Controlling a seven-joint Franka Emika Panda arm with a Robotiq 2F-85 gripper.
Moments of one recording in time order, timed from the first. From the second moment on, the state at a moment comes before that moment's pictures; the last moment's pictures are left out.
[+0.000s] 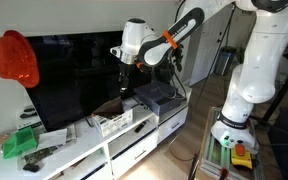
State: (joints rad) arm 0.16 0.02 0.17 -2.25 -0.24 2.58 -0.25
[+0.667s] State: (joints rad) arm 0.15 -0.17 0.16 -2.32 -0.24 2.43 -0.04
